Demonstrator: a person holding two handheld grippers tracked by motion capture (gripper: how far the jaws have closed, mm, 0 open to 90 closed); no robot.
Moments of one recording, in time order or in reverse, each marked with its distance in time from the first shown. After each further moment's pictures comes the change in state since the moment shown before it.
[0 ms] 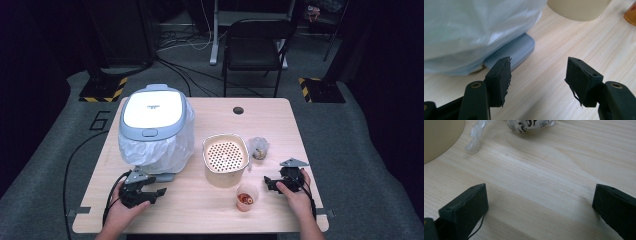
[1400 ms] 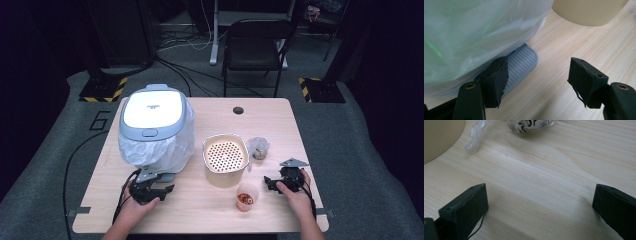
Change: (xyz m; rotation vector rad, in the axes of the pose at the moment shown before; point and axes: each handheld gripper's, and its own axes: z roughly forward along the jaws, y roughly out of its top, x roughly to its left) left arm -0.006 0.000 0.029 -0.036 0.059 -0.023; right arm 0.000 0.000 0.000 0.000 0.000 0.002
